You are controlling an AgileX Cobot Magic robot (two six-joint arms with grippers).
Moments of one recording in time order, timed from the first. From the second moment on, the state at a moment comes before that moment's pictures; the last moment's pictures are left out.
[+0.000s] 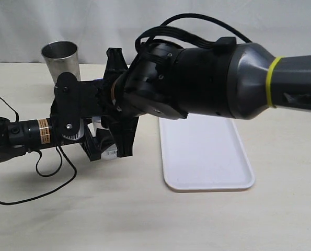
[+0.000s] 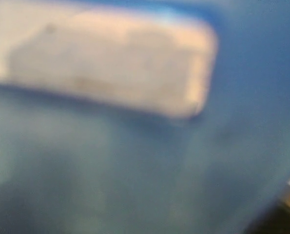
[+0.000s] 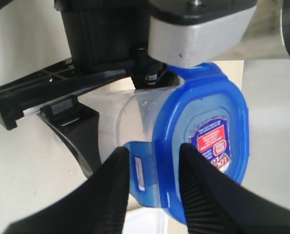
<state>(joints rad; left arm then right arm) -0.16 2.19 -0.86 1.06 -1.16 -0.33 0.89 1.88 -1.37 -0.60 0.52 -0.45</state>
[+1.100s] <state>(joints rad) -0.16 2.19 -0.86 1.15 -1.19 0.01 0.88 1.71 -1.30 -0.23 0.69 -0.45</state>
